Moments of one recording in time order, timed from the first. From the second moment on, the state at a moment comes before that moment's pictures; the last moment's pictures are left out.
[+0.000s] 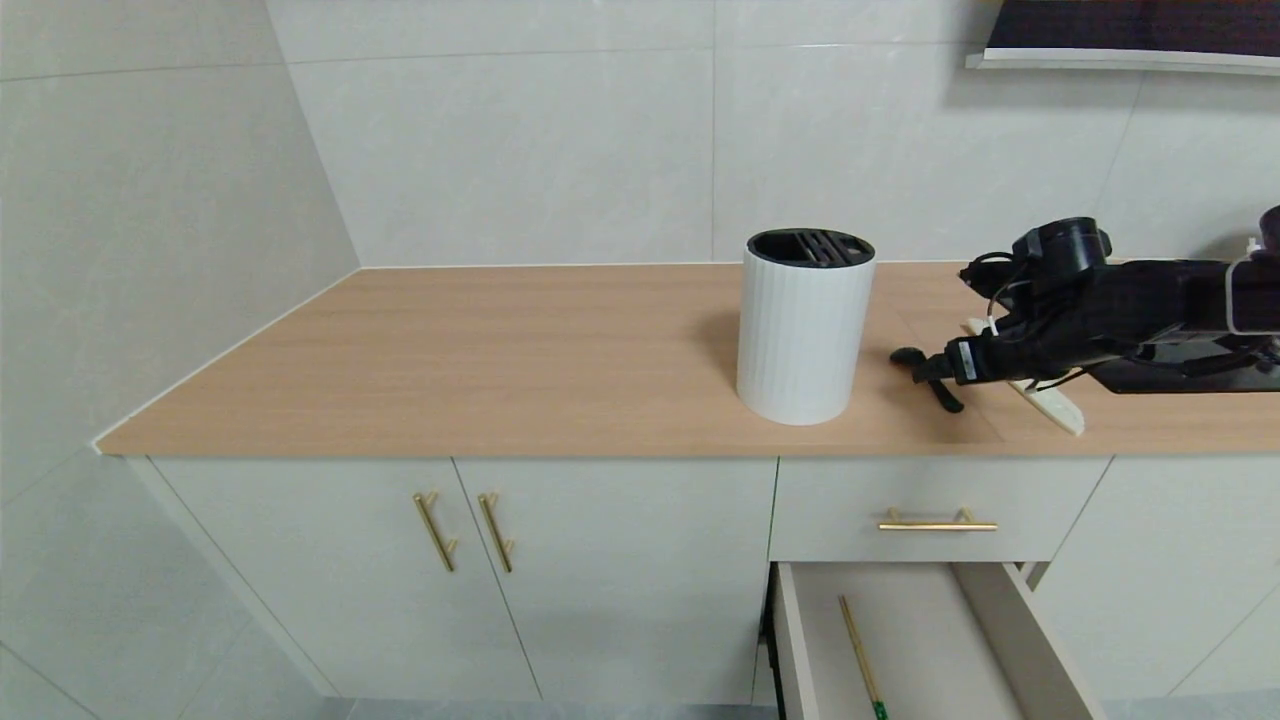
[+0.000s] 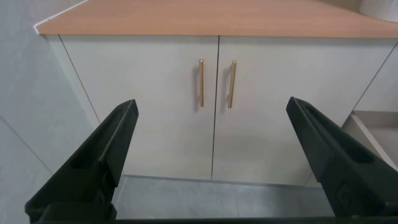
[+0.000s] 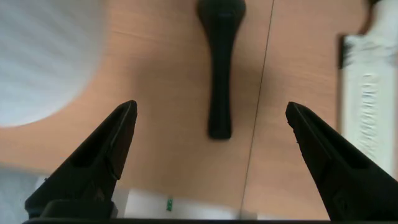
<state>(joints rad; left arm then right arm) 0.00 0.00 0.00 0.00 0.05 -0.01 0.05 2.18 -1.77 0.27 0.06 -0.08</state>
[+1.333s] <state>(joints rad) 0.00 0.00 0.00 0.00 0.05 -0.01 0.06 2.28 -1.80 0.23 0.00 -0.03</state>
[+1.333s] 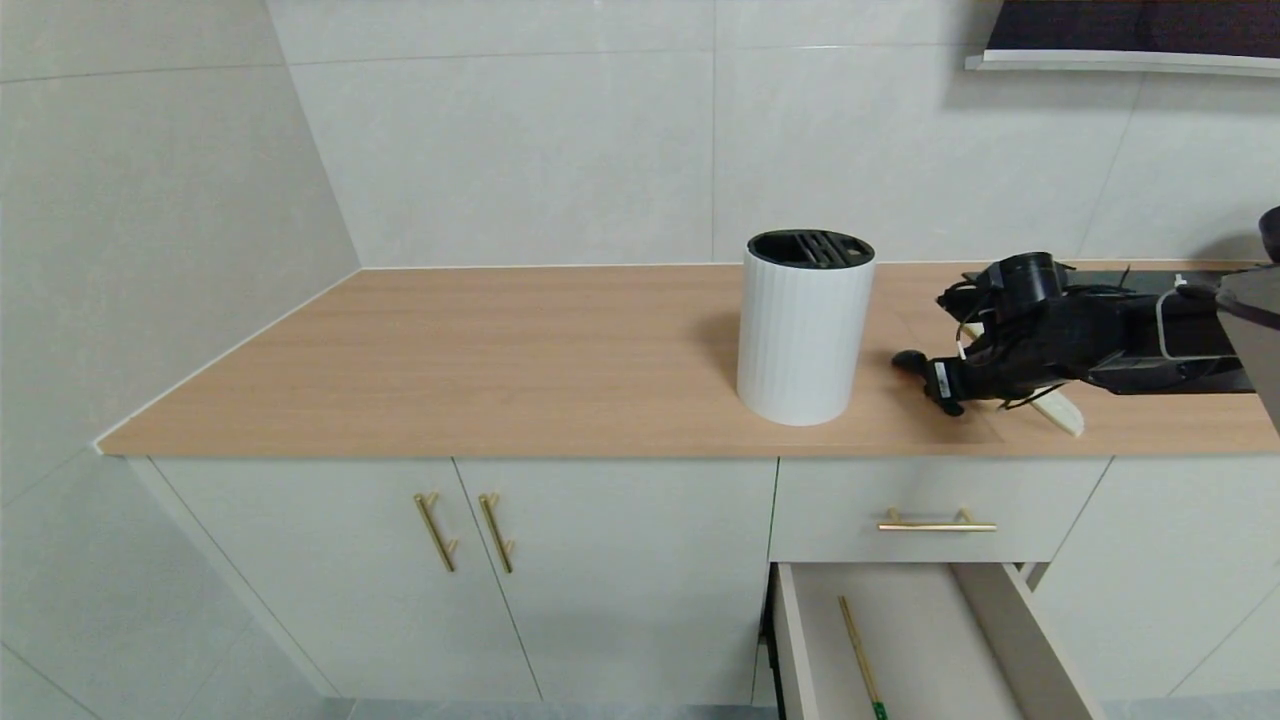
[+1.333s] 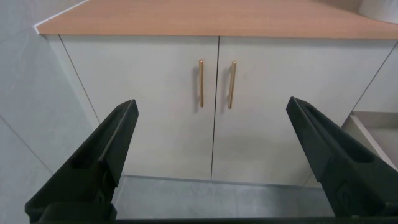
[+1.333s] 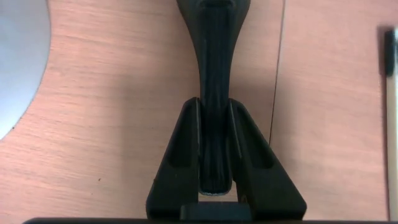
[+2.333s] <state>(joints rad) 0.00 0.00 0.00 0.00 0.05 -0.01 0.14 1.47 -0.98 0.31 -0.01 0.05</state>
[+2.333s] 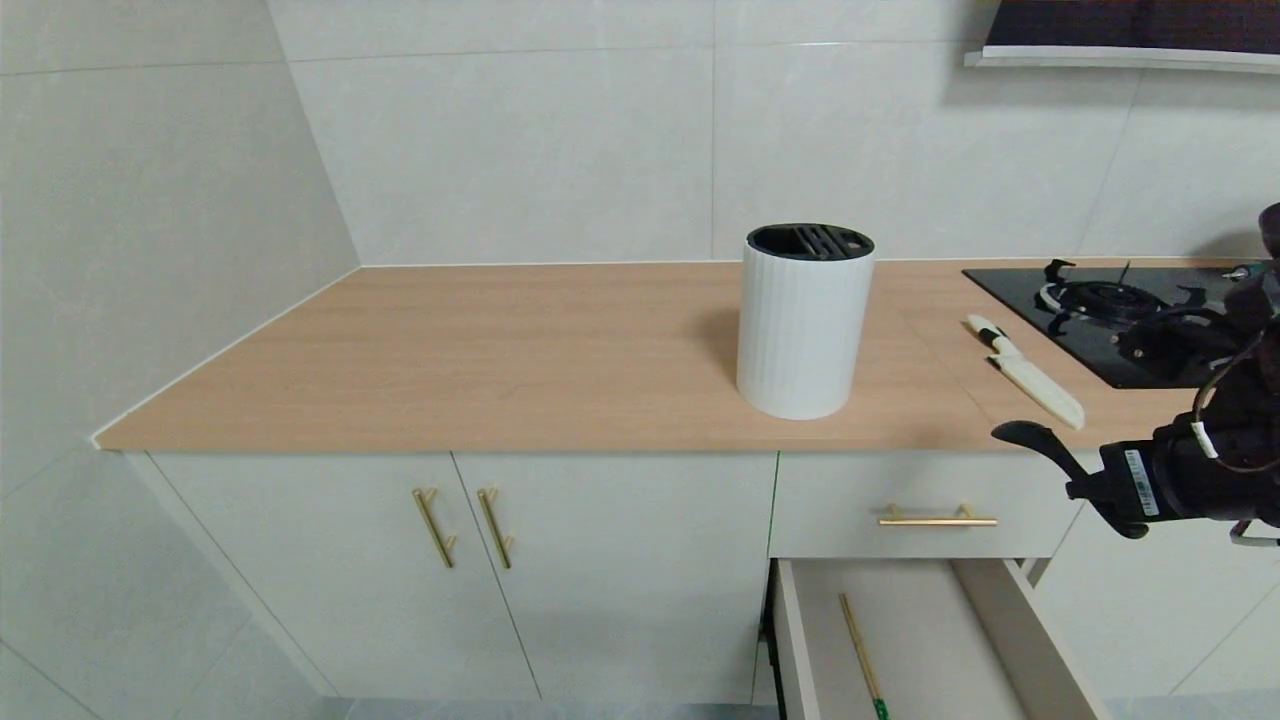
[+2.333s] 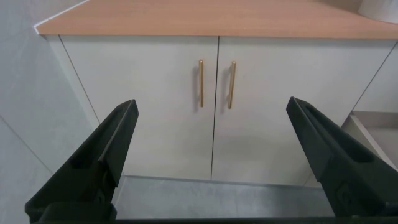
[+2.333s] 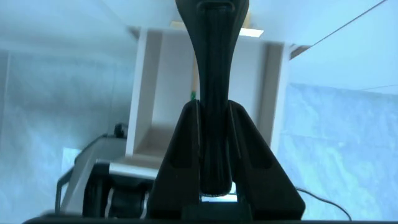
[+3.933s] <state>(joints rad) 0.00 0.00 0.00 0.00 0.05 -0.01 0.16 1.50 -0.94 0.30 -0.01 0.04</state>
